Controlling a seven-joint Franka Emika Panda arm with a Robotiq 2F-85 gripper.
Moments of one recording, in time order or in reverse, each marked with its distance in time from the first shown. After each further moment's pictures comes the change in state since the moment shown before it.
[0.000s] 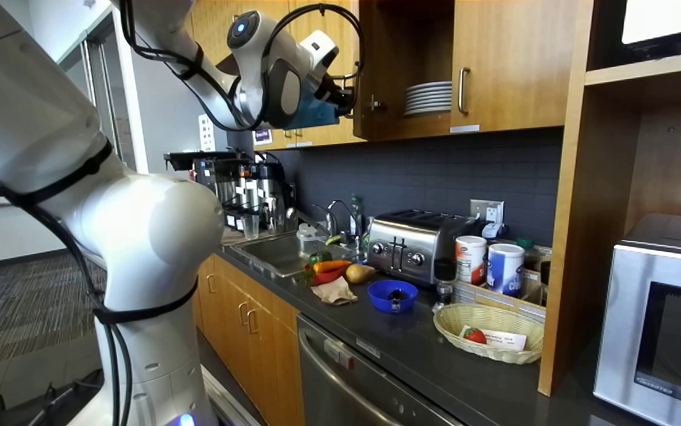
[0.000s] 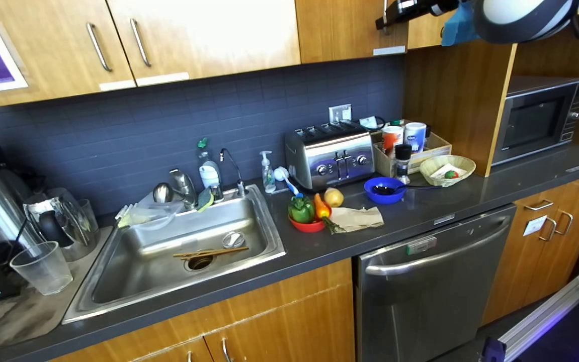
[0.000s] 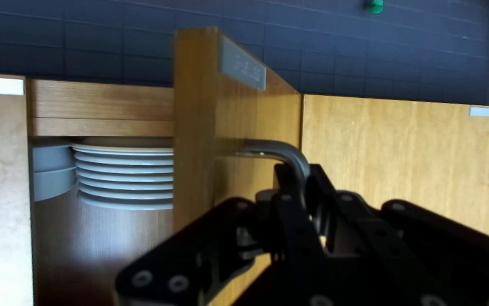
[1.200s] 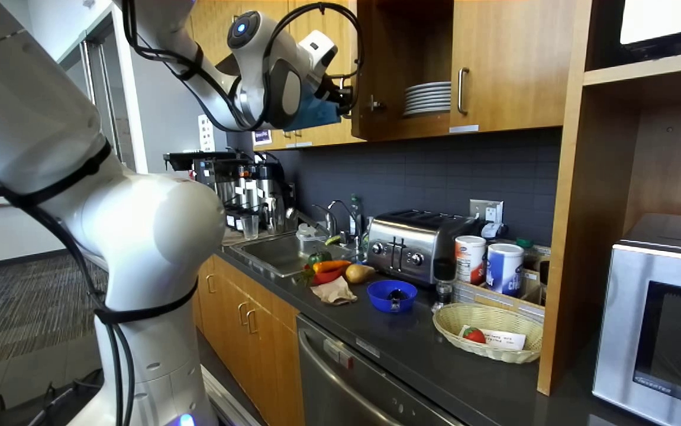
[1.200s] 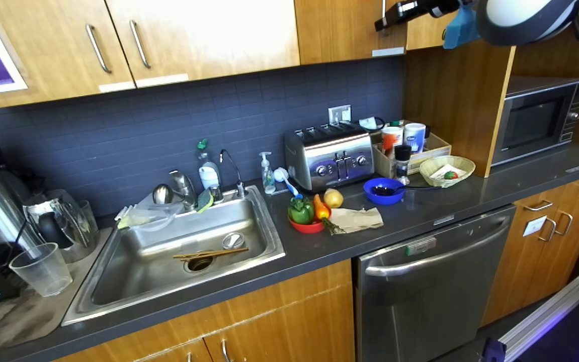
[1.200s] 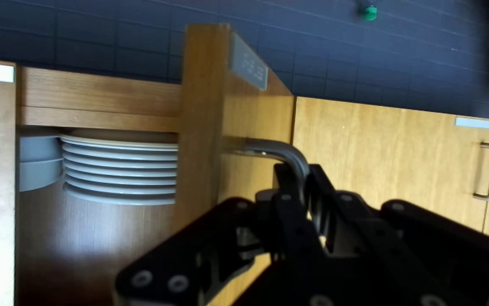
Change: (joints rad) arm 0.036 -0.005 -0.036 -0.005 -0.035 0.001 -0.044
